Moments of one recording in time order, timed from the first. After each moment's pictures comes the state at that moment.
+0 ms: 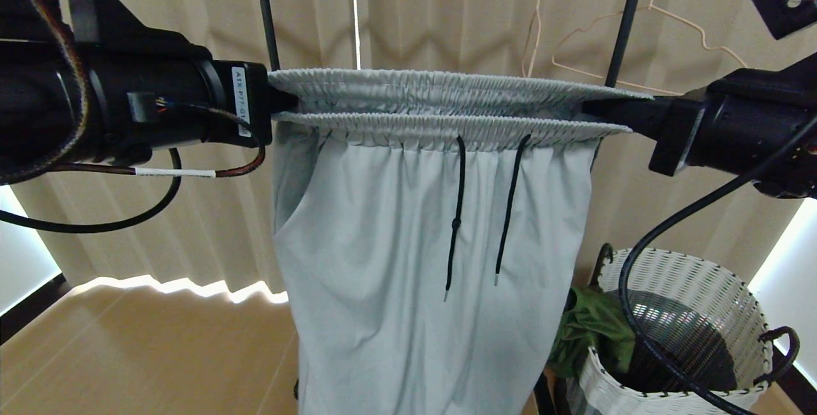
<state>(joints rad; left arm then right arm) -0.58 1.44 -1.32 0.10 0.18 -0.03 0.48 1.39 -1.03 -0.29 0.07 0.04</state>
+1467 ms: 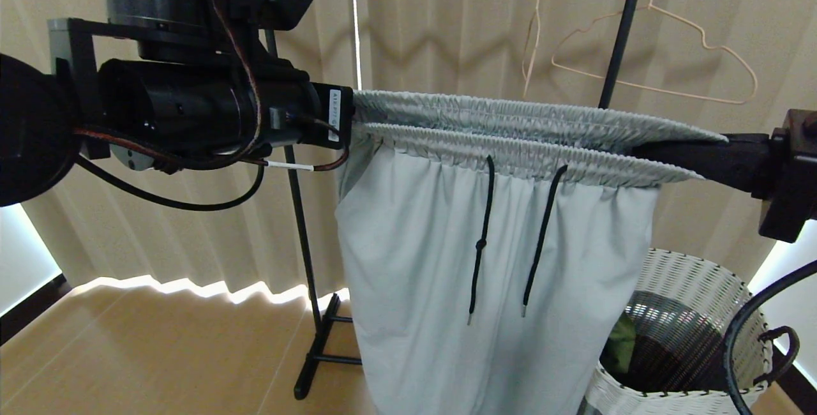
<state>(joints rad) -0.59 1.66 -1.43 0.01 0.19 0.01 0.41 1.22 -0.97 -0.09 0.29 -0.01</state>
